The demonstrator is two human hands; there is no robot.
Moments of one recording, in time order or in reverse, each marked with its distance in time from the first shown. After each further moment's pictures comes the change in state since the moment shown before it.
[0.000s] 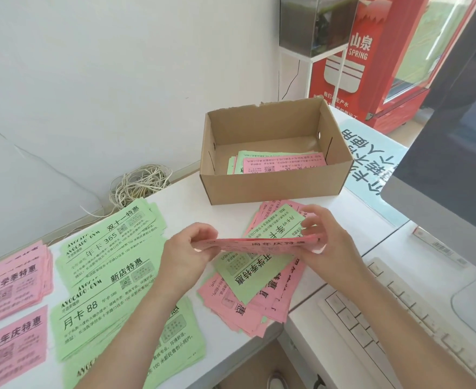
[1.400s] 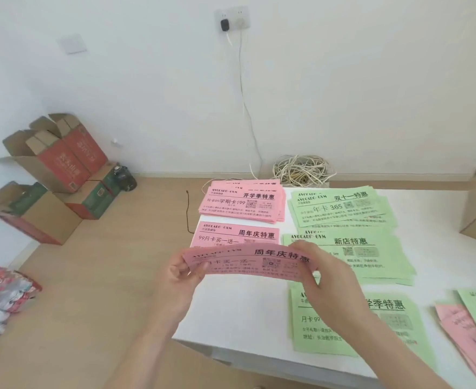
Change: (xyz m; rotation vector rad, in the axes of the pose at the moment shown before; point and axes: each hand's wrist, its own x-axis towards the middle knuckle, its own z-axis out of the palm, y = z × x) left_hand -0.237 -0.191 -0.267 -0.538 0.682 -0.281; right_hand -0.108 -0.193 0.300 -0.181 -0.428 -0.646
